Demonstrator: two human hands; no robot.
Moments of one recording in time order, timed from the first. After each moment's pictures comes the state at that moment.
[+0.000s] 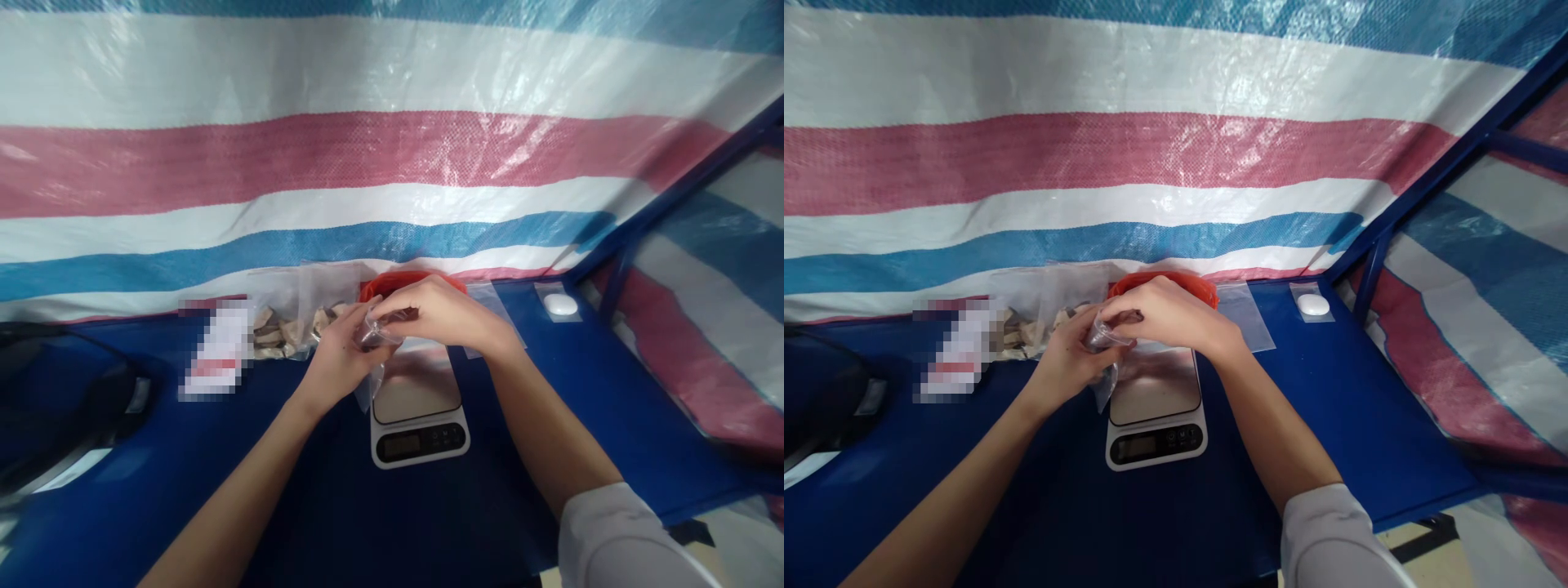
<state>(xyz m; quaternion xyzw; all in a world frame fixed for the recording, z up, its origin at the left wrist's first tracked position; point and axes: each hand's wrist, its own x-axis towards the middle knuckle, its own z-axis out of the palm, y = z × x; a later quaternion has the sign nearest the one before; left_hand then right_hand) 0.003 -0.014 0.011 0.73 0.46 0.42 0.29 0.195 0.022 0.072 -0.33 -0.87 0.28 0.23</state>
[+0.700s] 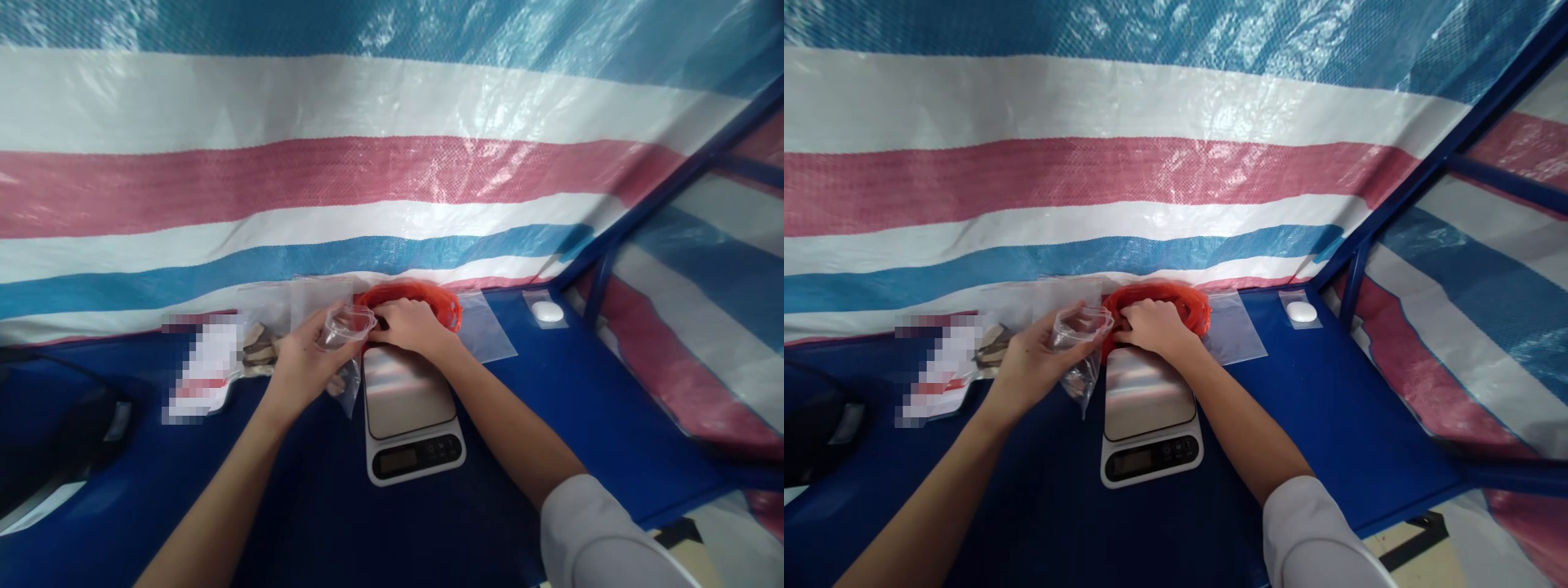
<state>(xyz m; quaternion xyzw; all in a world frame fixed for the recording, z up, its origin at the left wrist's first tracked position) -0.024 -0.006 0.019 0.67 0.53 0.43 0.30 0.164 0.052 0.016 -0.49 -0.86 0.13 0.06</state>
